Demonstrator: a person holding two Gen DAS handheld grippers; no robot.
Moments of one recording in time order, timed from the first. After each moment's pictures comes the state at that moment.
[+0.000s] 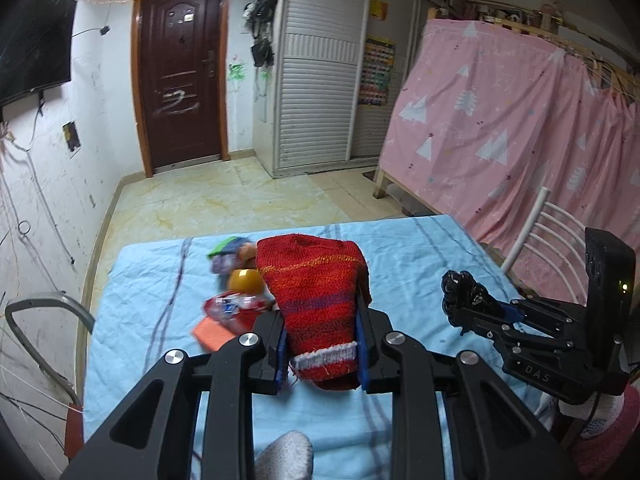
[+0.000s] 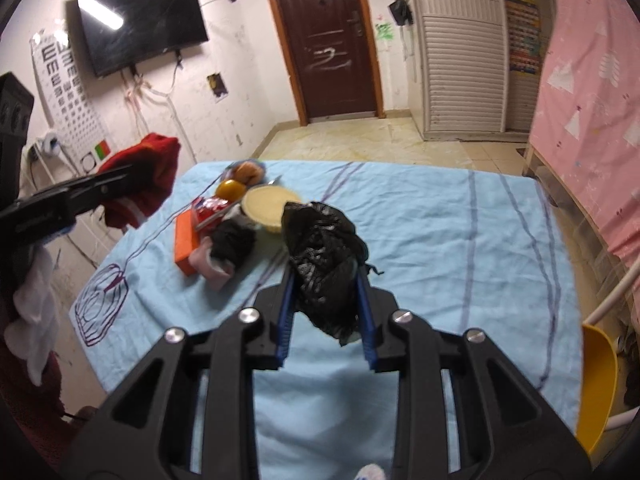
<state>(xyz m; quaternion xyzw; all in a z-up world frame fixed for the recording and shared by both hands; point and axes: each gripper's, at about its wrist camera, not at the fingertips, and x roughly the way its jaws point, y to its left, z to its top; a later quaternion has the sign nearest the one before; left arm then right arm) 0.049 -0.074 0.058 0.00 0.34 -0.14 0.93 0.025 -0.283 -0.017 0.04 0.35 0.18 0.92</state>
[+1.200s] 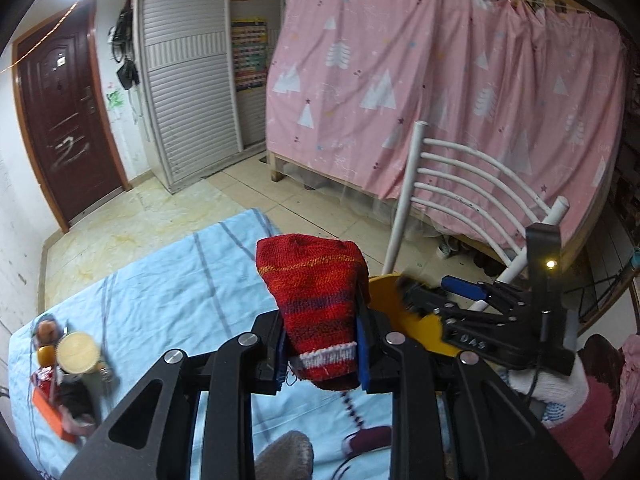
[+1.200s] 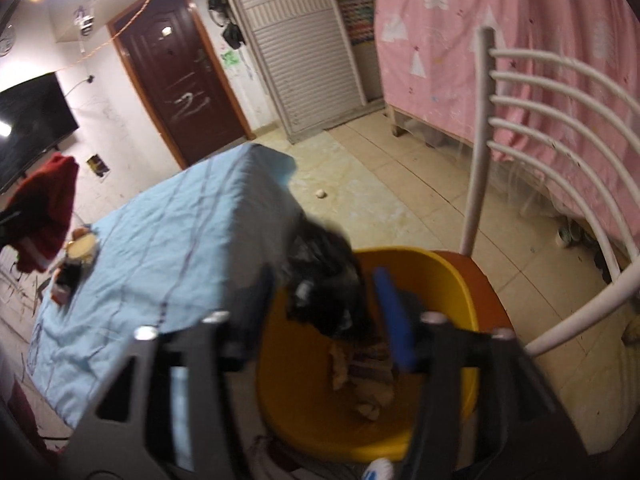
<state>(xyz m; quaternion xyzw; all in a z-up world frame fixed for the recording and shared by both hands) 0.030 -0.353 0.052 0.10 0.35 -0.29 0.88 -0.019 -0.534 -0.077 0.17 0.35 -0.02 0.92</state>
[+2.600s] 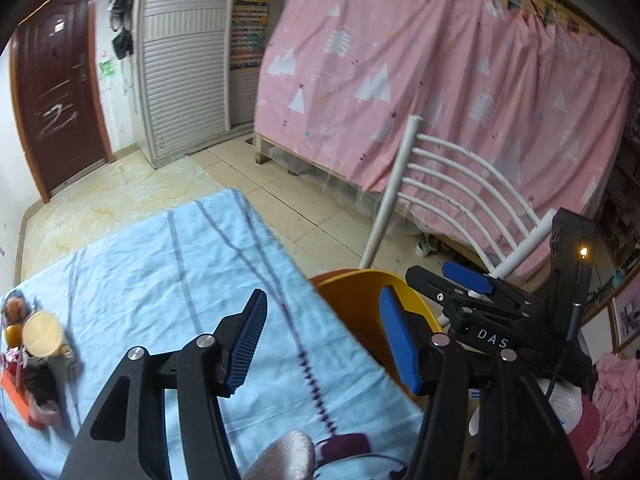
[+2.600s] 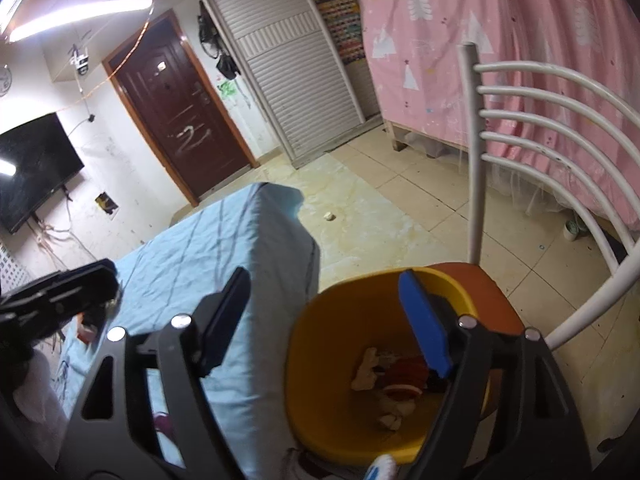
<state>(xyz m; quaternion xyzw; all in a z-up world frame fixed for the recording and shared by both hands) 0.042 -0.343 0.038 0.05 0.39 -0.31 0.87 -0.026 -0.523 -0.042 0.20 0.31 -0.02 0.93</state>
